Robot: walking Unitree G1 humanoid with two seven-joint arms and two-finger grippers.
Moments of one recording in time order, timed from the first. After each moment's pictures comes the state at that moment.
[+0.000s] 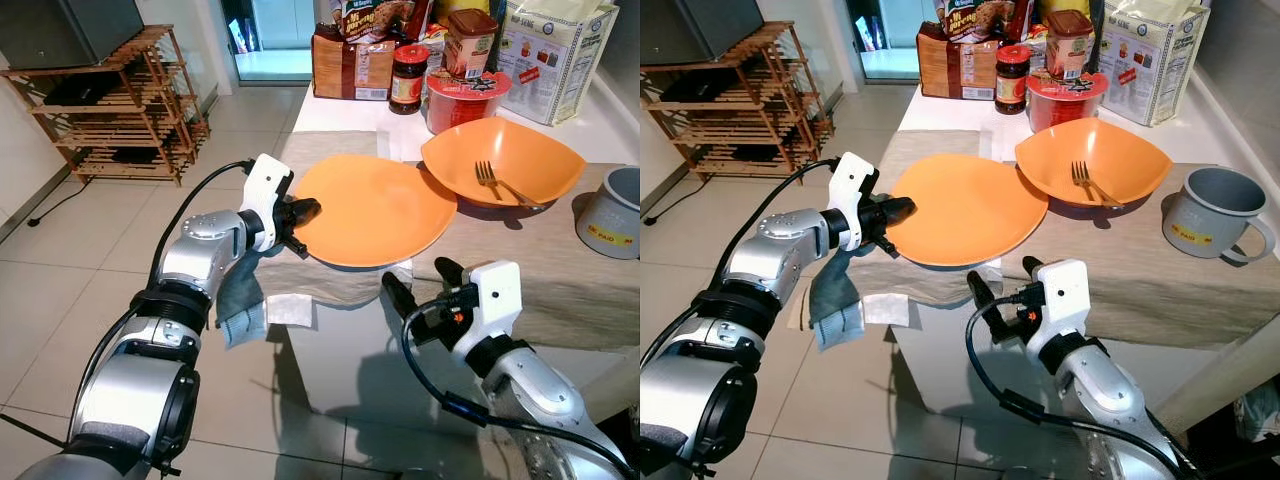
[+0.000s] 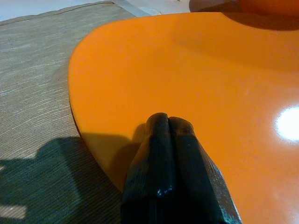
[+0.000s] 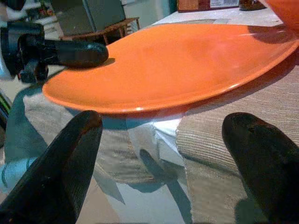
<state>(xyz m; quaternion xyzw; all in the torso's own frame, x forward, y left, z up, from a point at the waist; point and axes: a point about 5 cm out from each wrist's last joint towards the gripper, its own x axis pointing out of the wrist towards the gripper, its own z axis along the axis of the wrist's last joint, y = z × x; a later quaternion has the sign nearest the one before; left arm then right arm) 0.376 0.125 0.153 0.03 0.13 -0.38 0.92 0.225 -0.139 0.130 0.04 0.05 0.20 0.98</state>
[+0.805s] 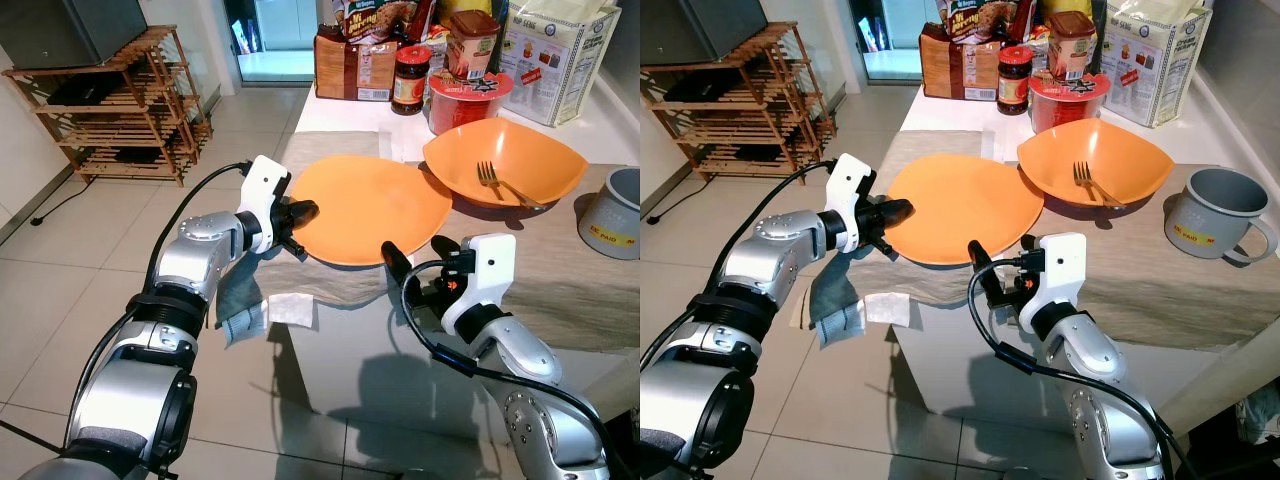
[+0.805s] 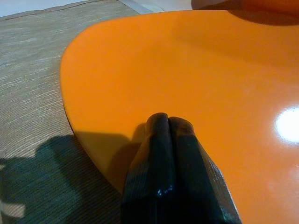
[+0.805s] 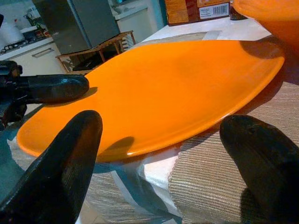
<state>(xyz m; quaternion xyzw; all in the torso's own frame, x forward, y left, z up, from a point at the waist) 0.374 0.127 0.152 0.03 0.13 -0.37 0.92 0.255 -0.135 0.135 0.09 0.04 0.19 0.98</state>
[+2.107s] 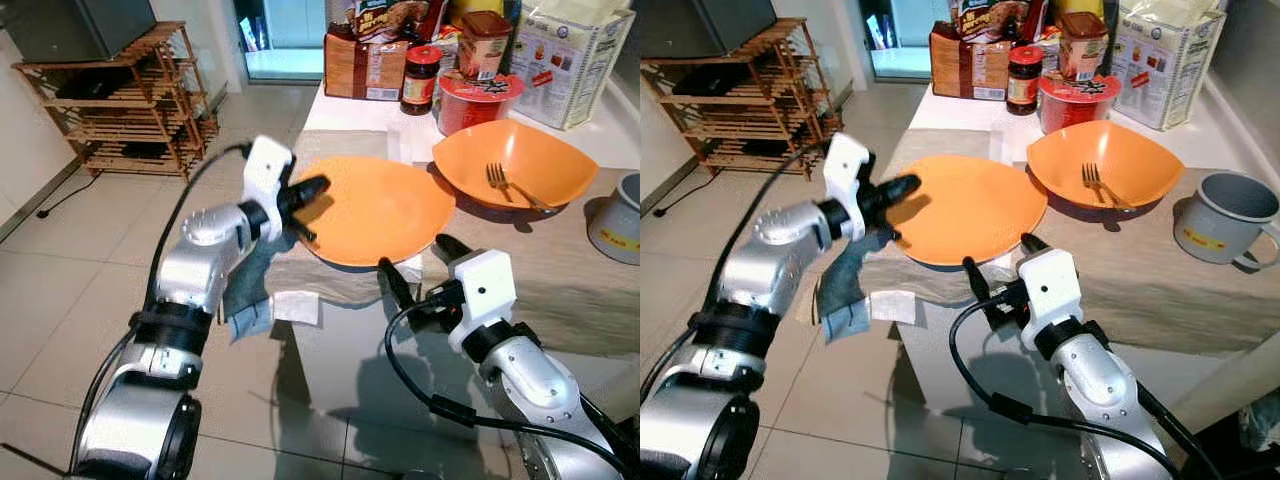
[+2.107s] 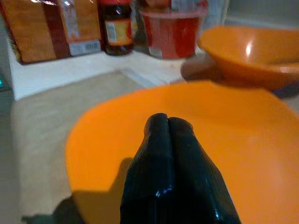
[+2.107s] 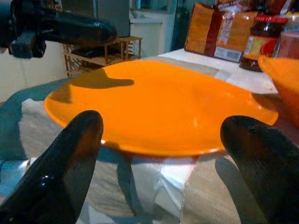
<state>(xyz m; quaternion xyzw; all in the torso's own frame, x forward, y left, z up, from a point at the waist) 0.367 0.115 0.188 0.01 0.01 -0.37 0.93 0.231 -0.134 0.148 -0.08 -0.03 0.20 0.98</state>
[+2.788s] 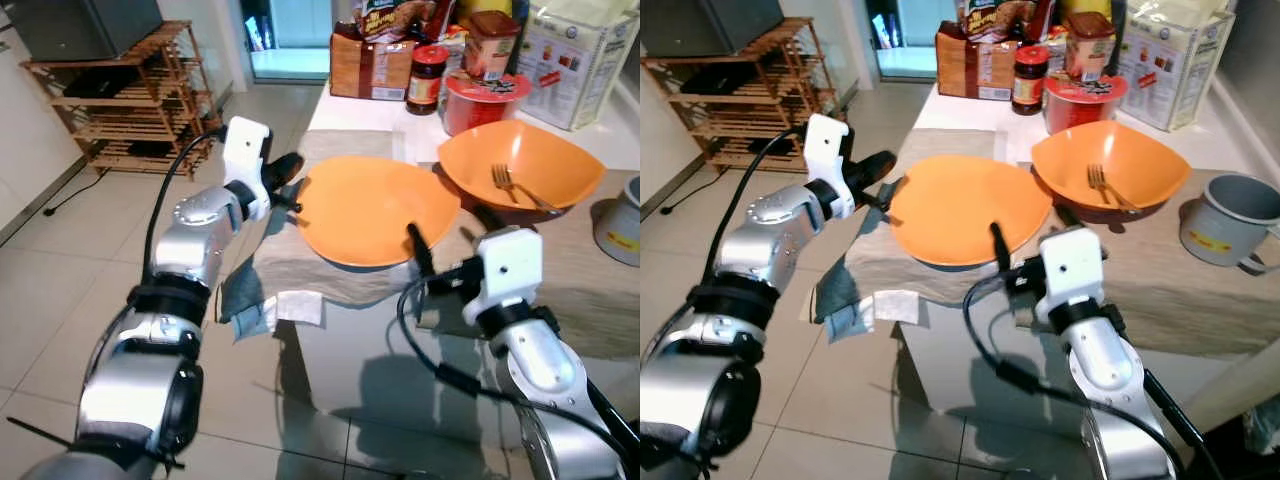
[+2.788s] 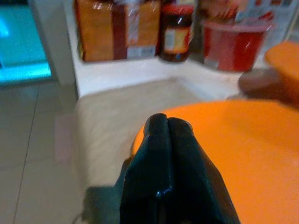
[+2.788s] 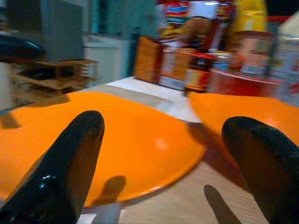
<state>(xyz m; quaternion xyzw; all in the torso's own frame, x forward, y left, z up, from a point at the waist) 0.385 0.126 0.193 -0.01 0.00 -0.28 0.96 0.247 -0.151 0.165 -0.11 -0.09 0.09 0.99</state>
